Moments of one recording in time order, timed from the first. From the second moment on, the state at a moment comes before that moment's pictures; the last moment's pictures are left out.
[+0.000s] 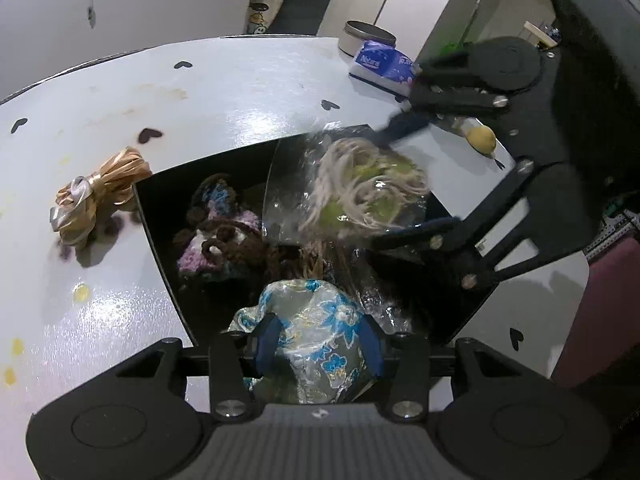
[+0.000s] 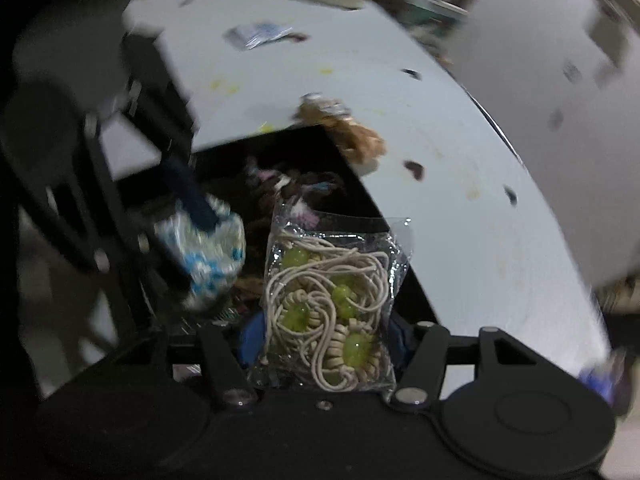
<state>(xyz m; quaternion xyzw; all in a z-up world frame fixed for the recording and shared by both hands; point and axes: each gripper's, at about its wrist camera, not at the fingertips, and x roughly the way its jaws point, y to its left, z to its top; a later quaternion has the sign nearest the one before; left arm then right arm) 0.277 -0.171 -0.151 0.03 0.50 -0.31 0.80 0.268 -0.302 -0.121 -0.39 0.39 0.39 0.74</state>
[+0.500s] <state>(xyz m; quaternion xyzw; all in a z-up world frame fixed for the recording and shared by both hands) 0.267 -0.170 -0.137 0.01 0.49 -0.31 0.82 0.254 -0.308 -0.111 -0.43 0.37 0.35 0.75</state>
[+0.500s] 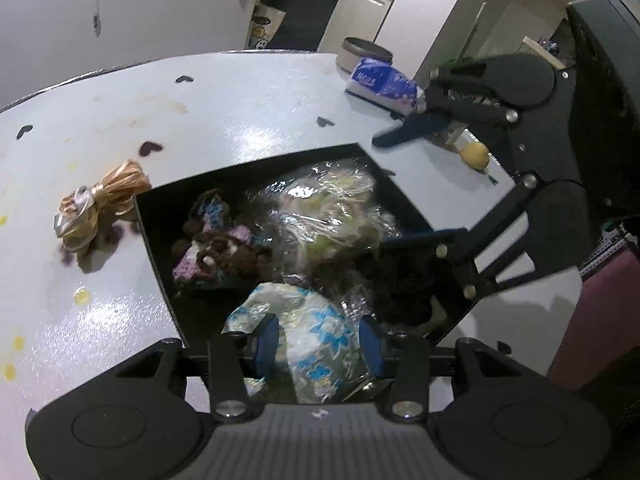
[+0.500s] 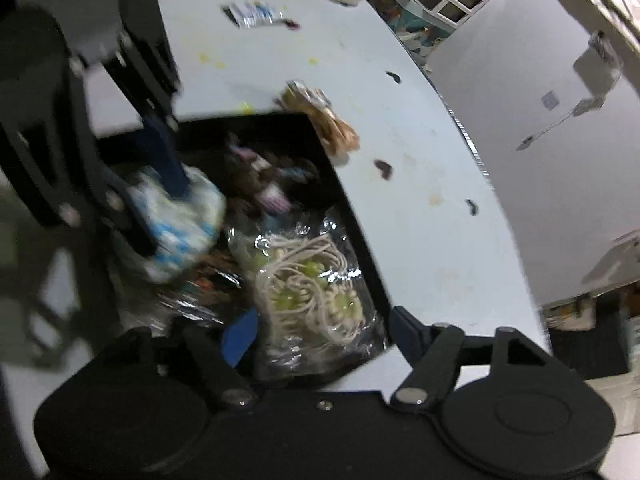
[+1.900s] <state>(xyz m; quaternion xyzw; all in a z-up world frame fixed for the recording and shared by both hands) 0.239 -0.157 -0.094 0.01 0.43 -0.24 0.87 0.192 -0.368 -0.080 0.03 0.37 0.13 0.92</state>
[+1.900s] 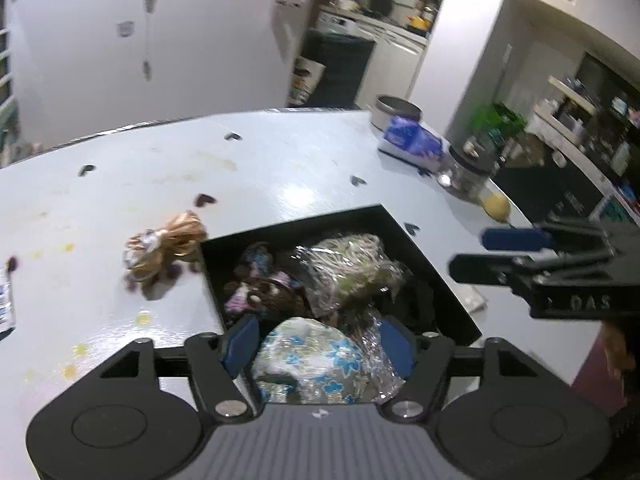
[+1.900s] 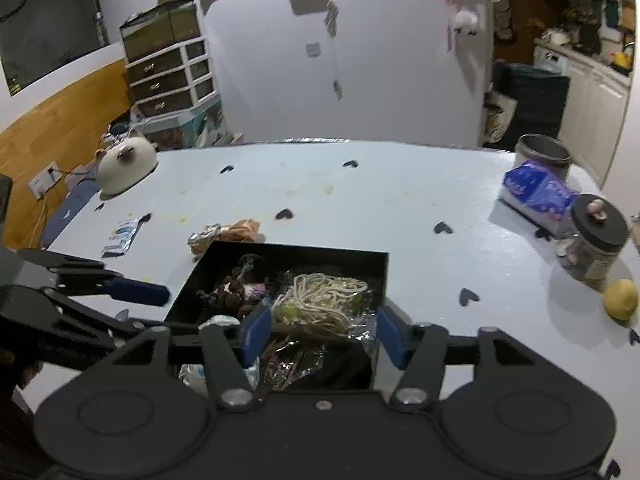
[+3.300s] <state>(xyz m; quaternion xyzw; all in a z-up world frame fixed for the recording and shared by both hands) 0.177 -0.080 -0.065 -0.05 0.33 -0.11 0.94 0.130 -0.332 -0.064 0.04 0.28 0.04 0.96</state>
